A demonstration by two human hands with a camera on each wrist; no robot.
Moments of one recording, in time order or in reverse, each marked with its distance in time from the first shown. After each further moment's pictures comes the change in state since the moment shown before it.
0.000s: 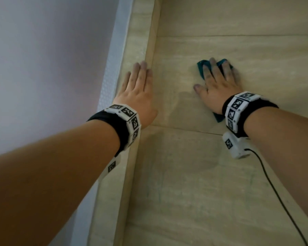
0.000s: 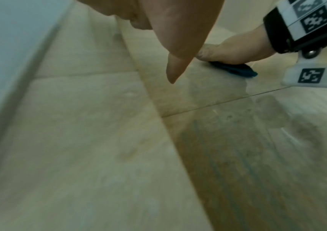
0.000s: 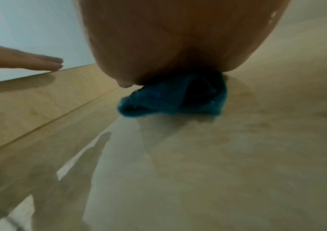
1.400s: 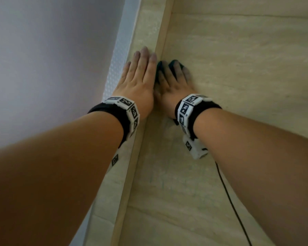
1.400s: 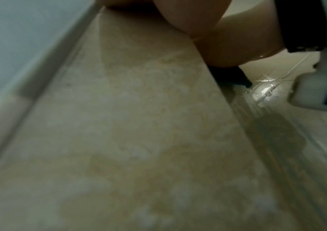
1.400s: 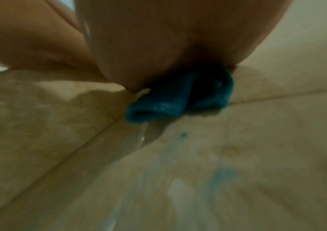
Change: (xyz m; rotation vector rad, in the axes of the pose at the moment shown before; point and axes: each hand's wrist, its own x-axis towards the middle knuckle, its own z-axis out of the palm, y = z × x) left_hand -0.018 -0.023 0.032 -0.214 0.116 -0.033; right_hand -0.011 -0.141 0.048 -0.075 0.020 -0.284
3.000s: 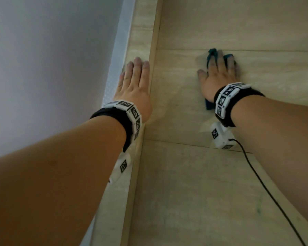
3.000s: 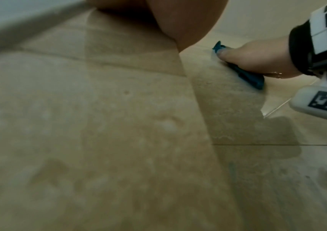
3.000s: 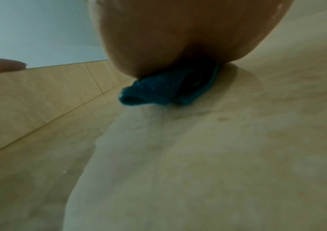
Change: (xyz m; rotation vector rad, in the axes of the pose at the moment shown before) left_hand 0.070 0.001 -0.019 -0.075 0.001 -0.035; right_hand 0.042 0.144 -0.055 0.101 0.109 0.548
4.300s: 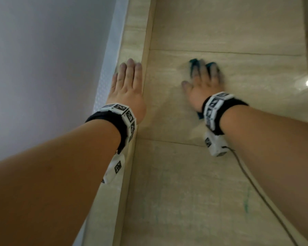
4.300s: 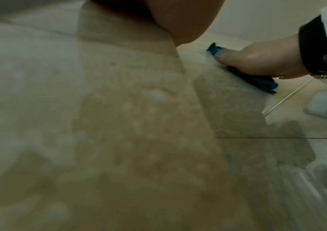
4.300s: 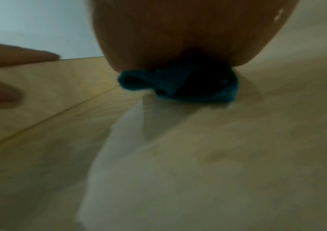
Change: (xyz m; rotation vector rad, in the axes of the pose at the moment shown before) left_hand -0.004 0.004 0.004 0.016 0.023 -0.014; right_hand -0.027 -0.007 0.004 -0.023 -0.042 -0.106
